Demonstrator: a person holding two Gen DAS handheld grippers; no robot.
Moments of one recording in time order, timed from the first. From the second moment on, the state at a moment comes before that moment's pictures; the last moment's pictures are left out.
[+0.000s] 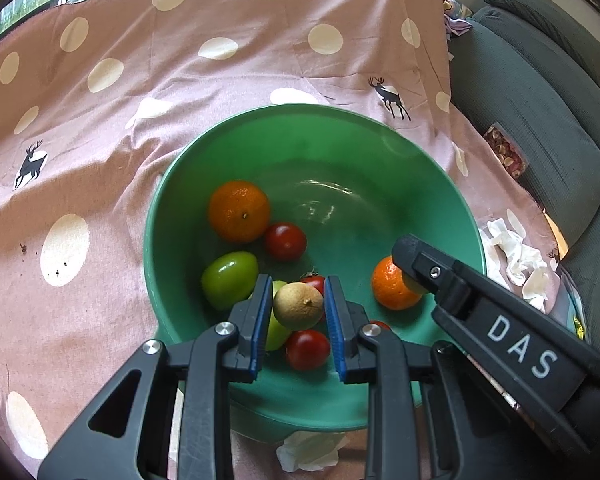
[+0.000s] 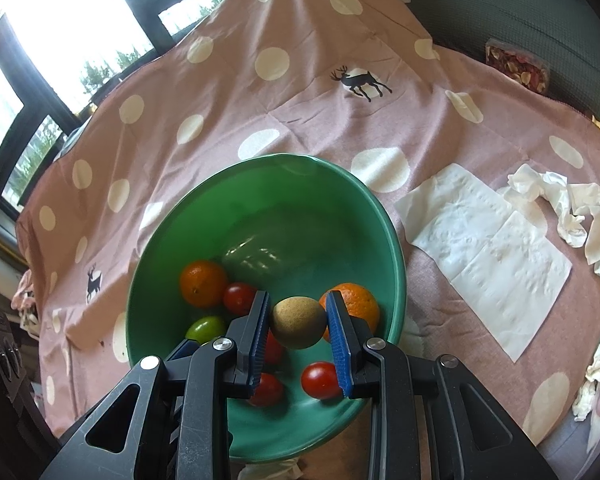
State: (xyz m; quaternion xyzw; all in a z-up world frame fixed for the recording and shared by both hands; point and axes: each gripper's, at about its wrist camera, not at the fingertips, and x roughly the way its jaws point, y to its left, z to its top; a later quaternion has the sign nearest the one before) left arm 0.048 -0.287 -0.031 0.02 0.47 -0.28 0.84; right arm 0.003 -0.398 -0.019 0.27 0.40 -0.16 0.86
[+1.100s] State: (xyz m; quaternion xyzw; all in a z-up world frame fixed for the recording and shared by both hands) left arm 0.045 -0.287 -0.029 0.00 0.47 -0.29 0.83; right arm 0.005 -0.399 -0.019 0.26 0.41 -0.16 0.86
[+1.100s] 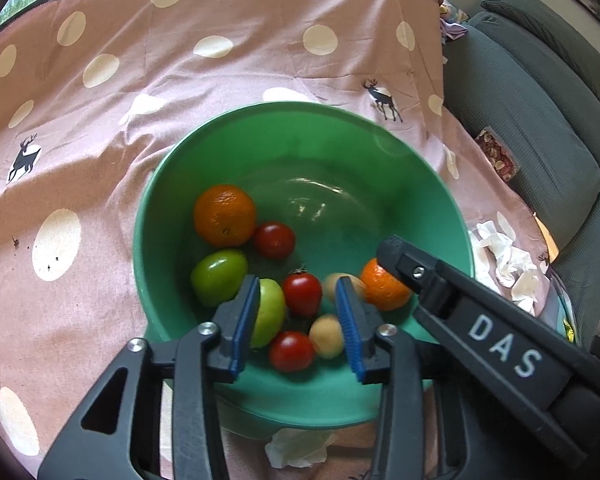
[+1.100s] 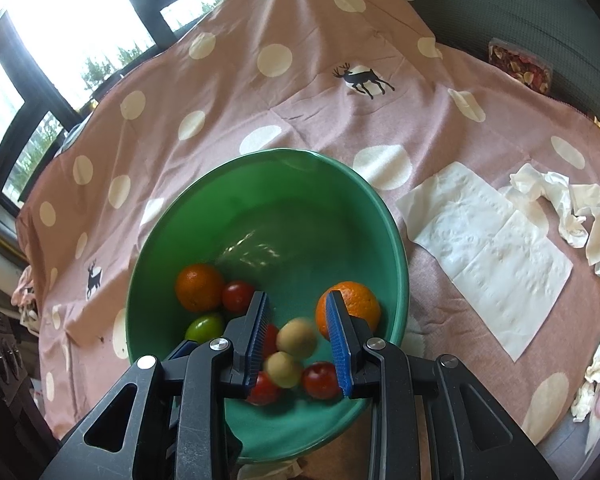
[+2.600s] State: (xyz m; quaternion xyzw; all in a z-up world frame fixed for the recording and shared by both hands) left arm 0.015 -0.235 0.030 -0.01 0.39 -0.24 0.89; right arm -0.025 -0.394 0.023 0.26 0.32 -0.13 0.90
